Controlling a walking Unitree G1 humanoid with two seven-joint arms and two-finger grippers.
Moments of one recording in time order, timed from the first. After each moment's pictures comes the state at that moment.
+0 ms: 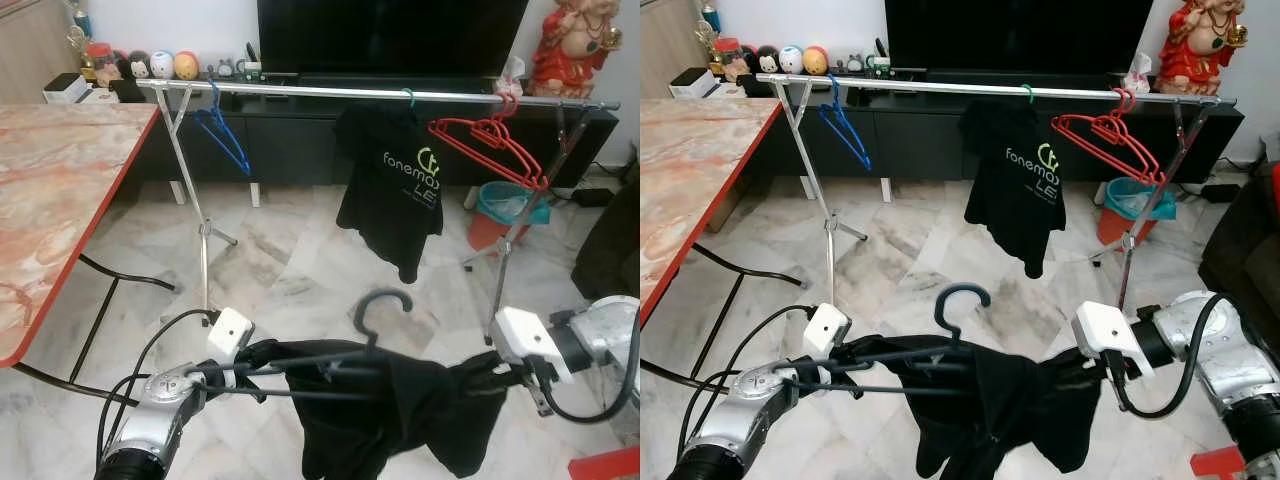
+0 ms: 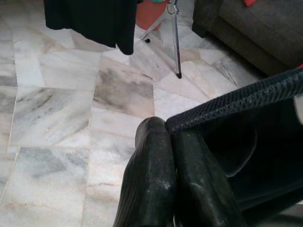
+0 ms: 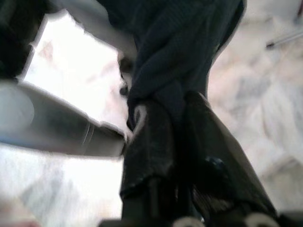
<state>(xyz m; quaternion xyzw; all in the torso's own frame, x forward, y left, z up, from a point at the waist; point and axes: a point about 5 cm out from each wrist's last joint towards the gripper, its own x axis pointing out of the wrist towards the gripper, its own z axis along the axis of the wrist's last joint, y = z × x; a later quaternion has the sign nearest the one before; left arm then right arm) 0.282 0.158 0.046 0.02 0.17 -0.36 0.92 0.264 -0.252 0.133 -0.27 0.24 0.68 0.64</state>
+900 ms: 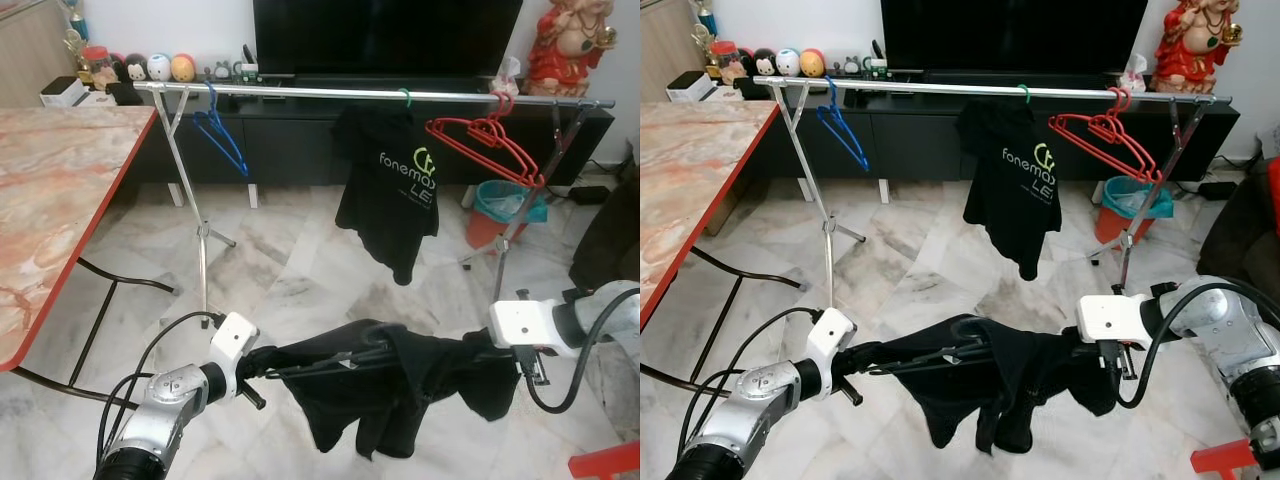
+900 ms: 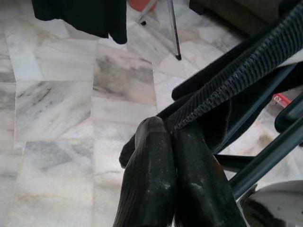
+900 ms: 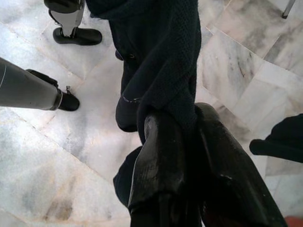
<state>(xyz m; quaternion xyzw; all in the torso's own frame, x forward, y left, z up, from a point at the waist) 0.279 0.153 0.040 0.07 0.19 -0.38 0.90 0.293 -0.274 0.142 -0.44 0.24 0.55 0.67</state>
